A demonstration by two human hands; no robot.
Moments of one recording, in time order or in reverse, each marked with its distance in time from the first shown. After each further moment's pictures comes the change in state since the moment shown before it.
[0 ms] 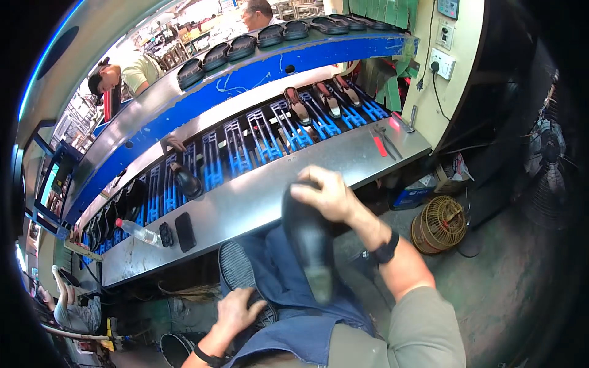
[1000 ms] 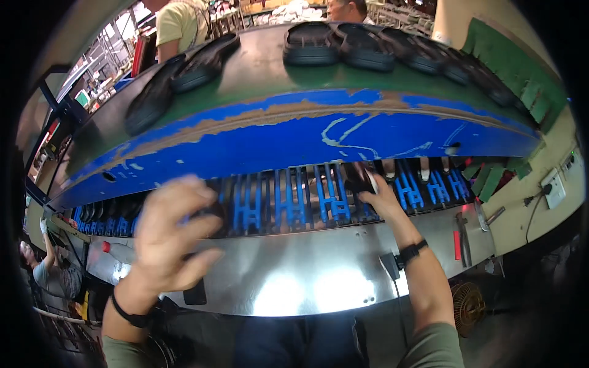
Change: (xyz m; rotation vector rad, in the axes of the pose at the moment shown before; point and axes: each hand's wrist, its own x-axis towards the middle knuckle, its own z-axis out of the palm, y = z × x) left_hand 0.309 -0.057 -0.297 0.290 0.672 0.848; right_hand 0.275 0.310 0.069 -0.111 -0.030 0.412
